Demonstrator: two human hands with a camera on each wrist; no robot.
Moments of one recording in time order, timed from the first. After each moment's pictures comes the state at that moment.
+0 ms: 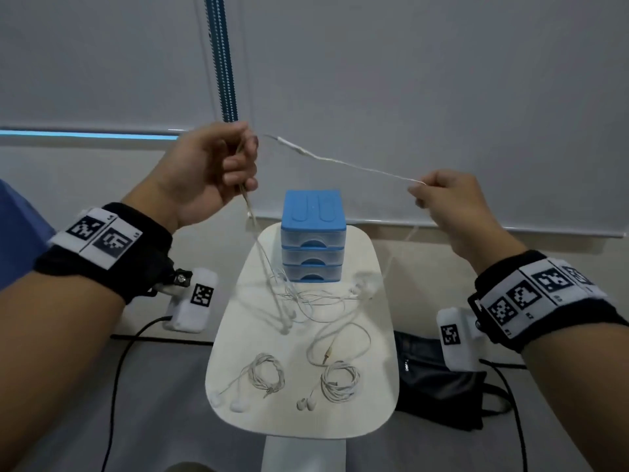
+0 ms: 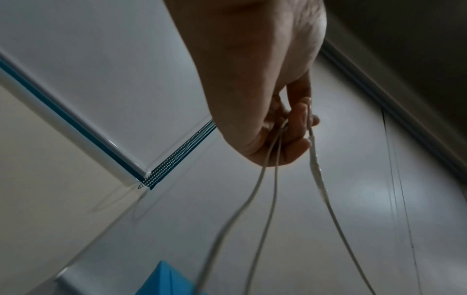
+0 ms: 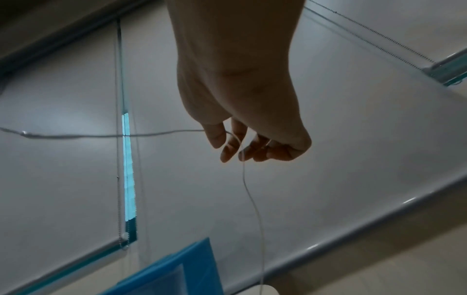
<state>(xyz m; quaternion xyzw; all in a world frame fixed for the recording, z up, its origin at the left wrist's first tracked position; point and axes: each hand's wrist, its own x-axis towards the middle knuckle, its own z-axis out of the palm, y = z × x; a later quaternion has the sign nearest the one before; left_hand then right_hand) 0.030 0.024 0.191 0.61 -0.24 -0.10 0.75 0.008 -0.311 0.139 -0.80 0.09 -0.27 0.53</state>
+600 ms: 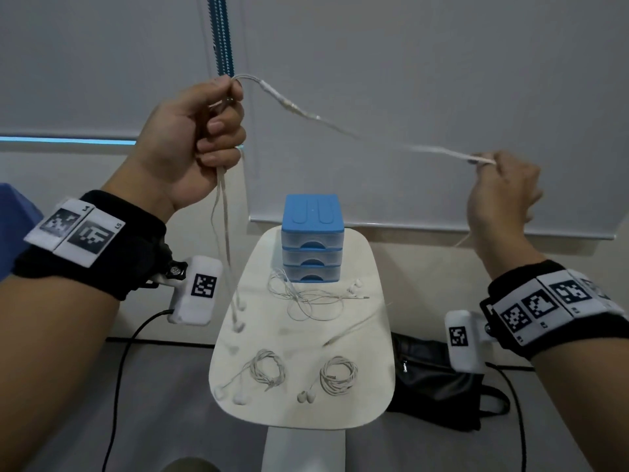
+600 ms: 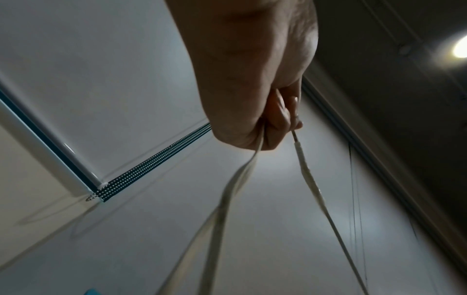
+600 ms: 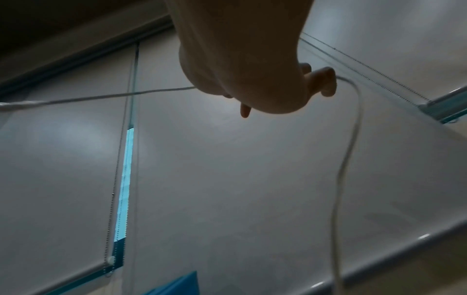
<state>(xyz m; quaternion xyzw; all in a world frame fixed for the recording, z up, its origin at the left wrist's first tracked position) -0.002 0.031 0.229 0.55 -0.30 -0.06 0.77 -0.013 -0.337 0.151 -0.73 0.22 -0.46 0.45</state>
